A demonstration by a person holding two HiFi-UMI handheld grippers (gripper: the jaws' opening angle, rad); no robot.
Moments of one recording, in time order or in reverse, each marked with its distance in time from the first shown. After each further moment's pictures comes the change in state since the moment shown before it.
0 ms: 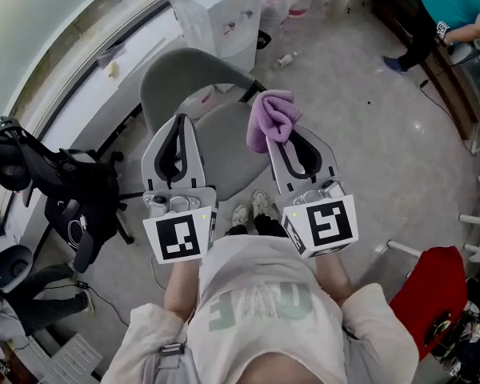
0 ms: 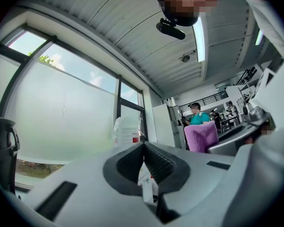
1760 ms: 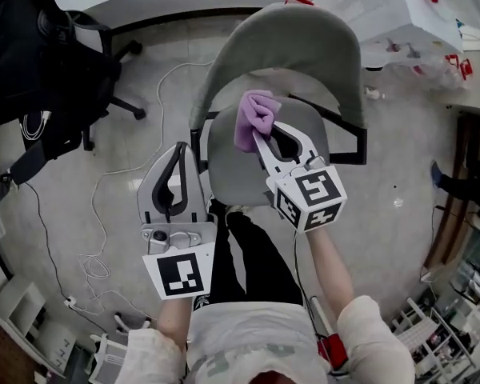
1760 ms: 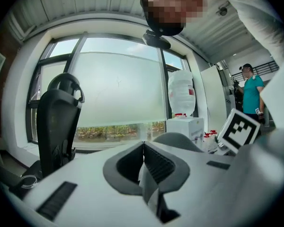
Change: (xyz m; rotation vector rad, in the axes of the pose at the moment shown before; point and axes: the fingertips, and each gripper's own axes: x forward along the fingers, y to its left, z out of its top) left arm -0.081 0.181 -0.254 -0.071 0.328 0.601; right arm 0.261 0.175 -0.294 0.014 0.541 0.713
